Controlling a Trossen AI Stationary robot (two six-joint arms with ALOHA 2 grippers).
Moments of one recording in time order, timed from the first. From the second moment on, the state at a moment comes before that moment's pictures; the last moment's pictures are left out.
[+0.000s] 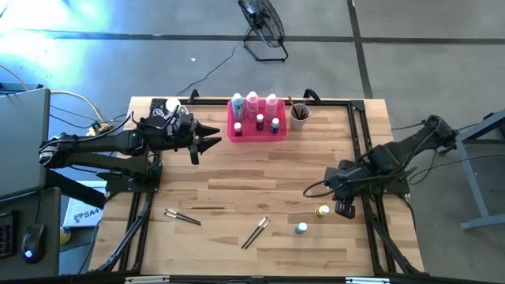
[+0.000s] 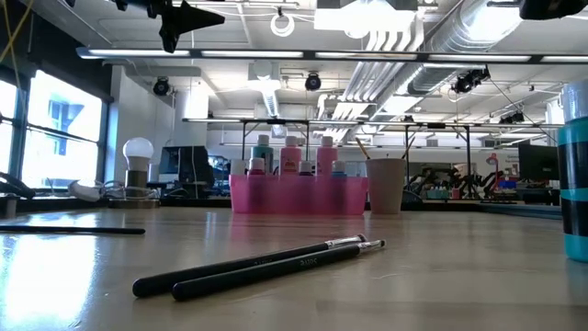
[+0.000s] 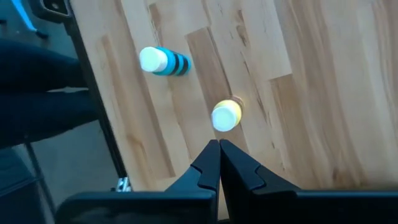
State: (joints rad) left arm 0.13 0.78 0.69 0.06 -0.10 -0.35; right arm 0.48 1.19 1.23 -1.25 -0.07 0.85
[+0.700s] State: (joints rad) left arm 0.13 0.78 0.69 0.06 -0.12 -0.35; right arm 0.64 1.38 1.23 -1.24 0.04 0.84
